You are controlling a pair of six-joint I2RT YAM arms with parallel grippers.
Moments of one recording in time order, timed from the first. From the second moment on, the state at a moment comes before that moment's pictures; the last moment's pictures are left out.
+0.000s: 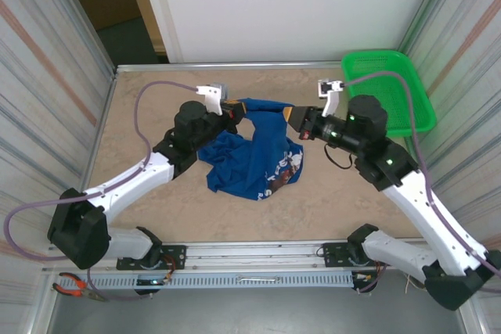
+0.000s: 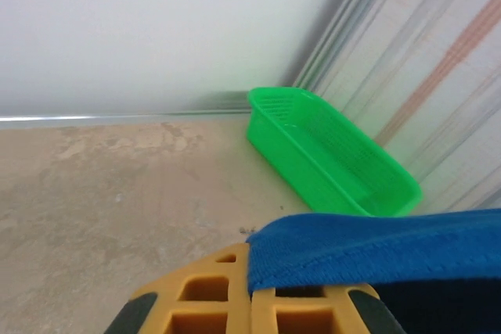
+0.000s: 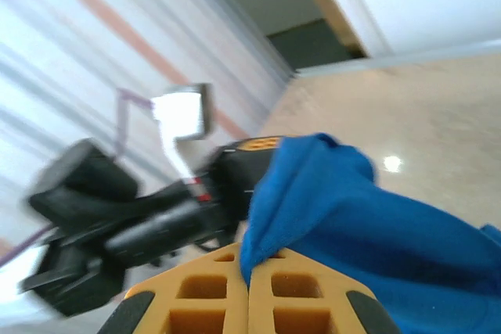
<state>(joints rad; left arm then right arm) -0.63 1.32 0.91 0.30 0.11 -0.42 0.58 0.94 1.15 -0.37 -0.33 0.65</state>
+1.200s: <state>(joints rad) -0.57 1.28 0.68 -0.25 -0.05 -0.56 0.30 0.85 1.12 -0.39 -0.34 0.67</state>
